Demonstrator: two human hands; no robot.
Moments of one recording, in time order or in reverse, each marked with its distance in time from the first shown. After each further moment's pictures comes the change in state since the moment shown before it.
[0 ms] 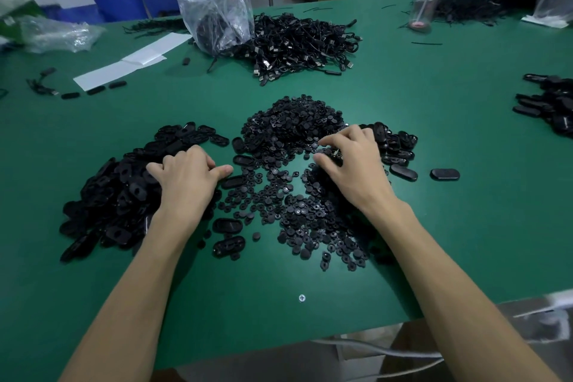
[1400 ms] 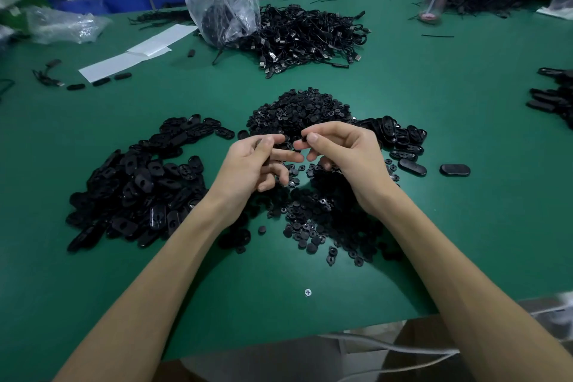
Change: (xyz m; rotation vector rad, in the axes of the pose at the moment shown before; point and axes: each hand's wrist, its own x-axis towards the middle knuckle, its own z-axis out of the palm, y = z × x) left_hand -0.032 0.047 0.007 -1.335 -0.528 0.127; right_hand -0.005 -0.023 -0.007 1.094 -0.174 0.163
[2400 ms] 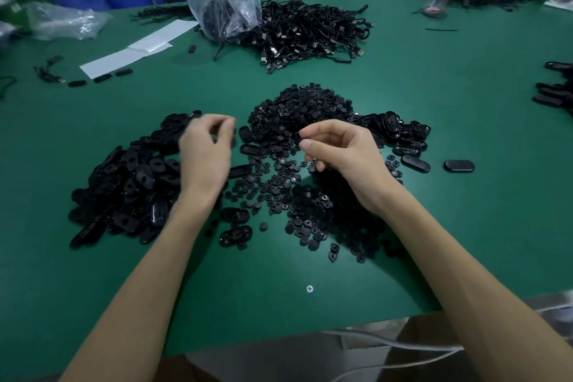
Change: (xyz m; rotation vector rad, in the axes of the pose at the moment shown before) left_hand 0.003 0.011 -0.034 0.727 0.570 0.186; right_hand 0.003 0.006 0.000 0.046 -0.064 0.049
